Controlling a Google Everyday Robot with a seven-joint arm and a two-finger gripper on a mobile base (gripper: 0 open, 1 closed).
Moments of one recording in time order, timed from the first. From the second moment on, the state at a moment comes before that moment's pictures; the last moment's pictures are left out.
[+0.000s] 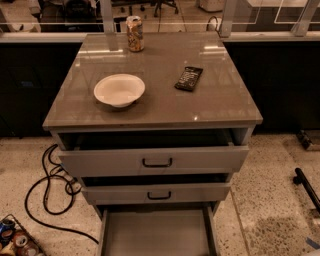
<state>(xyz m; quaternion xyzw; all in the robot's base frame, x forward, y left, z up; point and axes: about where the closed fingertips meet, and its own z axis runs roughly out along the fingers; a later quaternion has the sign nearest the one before) 0.248 -0.078 0.276 -0.69 0.72 0.08 0.10</state>
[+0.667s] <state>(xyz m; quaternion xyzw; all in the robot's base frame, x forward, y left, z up) 0.246 -0.078 0.276 -0.69 0.72 0.08 0.10</state>
